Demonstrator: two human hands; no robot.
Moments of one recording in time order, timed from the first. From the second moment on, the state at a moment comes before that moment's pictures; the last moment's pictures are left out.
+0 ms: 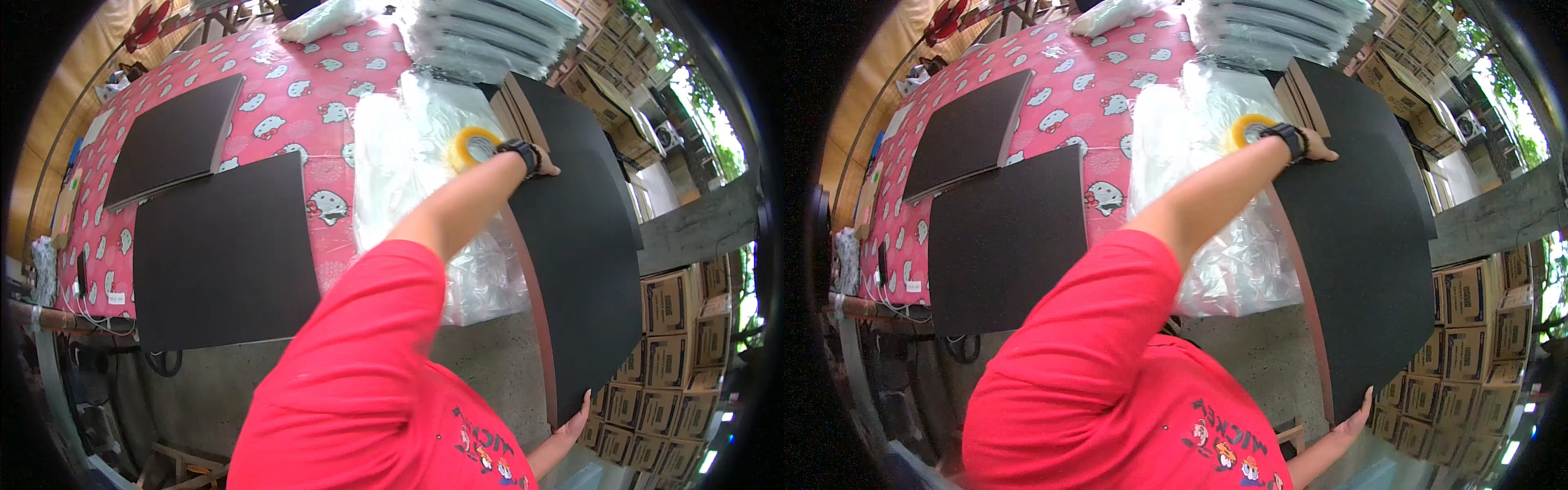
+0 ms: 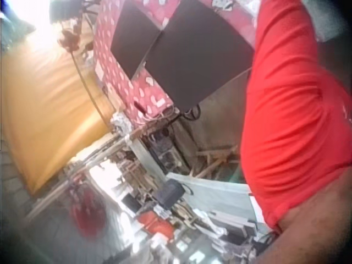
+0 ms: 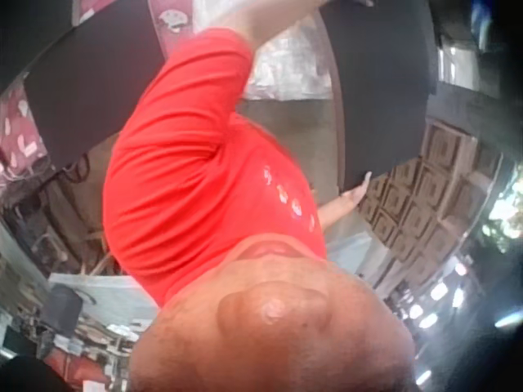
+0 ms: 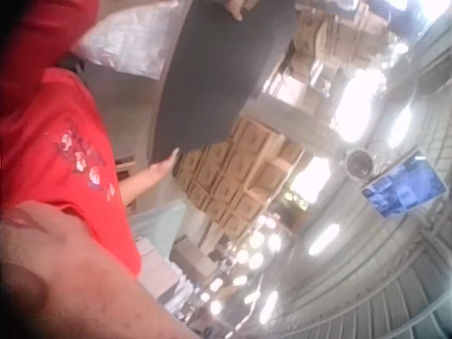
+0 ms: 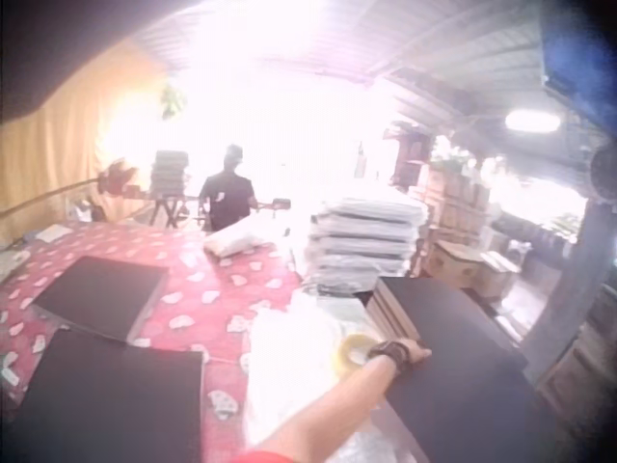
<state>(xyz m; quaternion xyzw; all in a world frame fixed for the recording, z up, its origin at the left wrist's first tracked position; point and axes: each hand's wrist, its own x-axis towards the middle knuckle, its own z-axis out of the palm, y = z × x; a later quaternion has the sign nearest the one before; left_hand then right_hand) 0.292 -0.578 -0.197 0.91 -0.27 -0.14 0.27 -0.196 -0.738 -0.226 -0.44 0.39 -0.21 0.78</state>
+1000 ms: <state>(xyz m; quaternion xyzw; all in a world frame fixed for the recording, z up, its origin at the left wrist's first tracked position) -0.112 0.131 -0.229 0.77 0.34 0.23 0.48 -0.047 -0.349 -0.248 -0.71 0.02 0.05 0.71</state>
